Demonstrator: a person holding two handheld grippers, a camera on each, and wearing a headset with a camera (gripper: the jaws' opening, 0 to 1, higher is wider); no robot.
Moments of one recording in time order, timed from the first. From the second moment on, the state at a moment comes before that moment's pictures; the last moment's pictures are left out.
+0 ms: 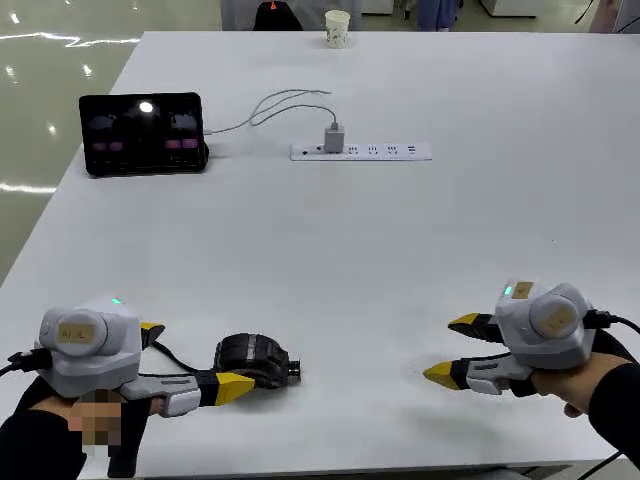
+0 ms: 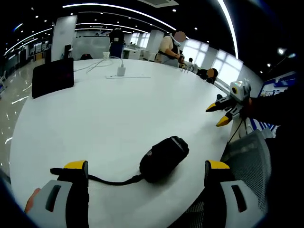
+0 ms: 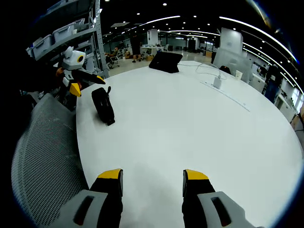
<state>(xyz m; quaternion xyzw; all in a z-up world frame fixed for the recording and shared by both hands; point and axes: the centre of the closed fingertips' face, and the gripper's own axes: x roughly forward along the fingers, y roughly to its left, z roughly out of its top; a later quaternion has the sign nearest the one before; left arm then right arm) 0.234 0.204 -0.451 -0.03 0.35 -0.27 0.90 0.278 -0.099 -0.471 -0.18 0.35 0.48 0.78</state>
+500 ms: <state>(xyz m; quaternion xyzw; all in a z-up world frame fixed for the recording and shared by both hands) 0.227 0.235 -0.443 0.00 0.34 -0.28 0.90 0.262 -0.138 -0.473 -0.18 0.37 0.47 0.78</state>
